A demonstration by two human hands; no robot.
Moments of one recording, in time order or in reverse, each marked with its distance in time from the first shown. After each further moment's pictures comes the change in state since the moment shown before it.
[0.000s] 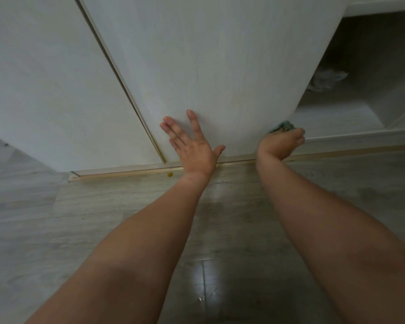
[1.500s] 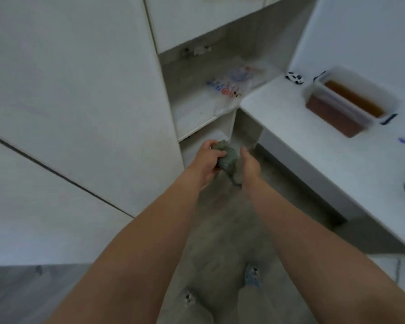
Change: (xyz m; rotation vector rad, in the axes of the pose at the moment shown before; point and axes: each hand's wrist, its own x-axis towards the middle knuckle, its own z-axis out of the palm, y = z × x) left_hand 0.042 0.459 -0.703 -1.165 -1.291 -0.315; right_hand 0.004 -0.598 -0.586 0.528 -0.253 0.671
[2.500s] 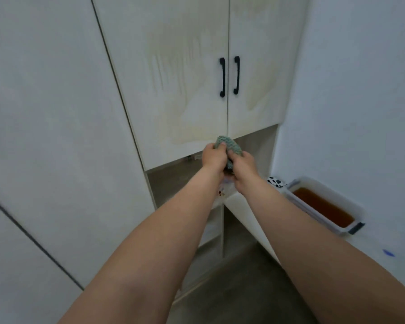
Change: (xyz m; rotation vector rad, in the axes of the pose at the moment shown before) left_hand -0.014 0.216 0.238 0.103 0.304 0.510; right_hand -0.040 -0.310 -0.010 0.123 -0.364 -0.435
